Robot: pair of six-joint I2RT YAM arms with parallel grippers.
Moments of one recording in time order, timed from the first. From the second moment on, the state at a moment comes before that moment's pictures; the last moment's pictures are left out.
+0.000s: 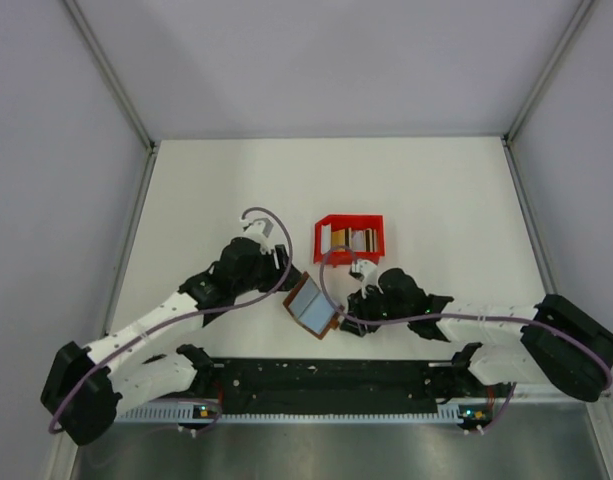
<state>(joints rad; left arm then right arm) -0.67 0.94 0.59 -0.19 0.03 -0.65 0.88 1.20 0.31 0.26 -0.30 0.37</state>
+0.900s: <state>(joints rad) -0.68 1.20 0.47 0.17 0.52 -0.74 0.88 1.43 0.34 0.49 -0.42 0.48</state>
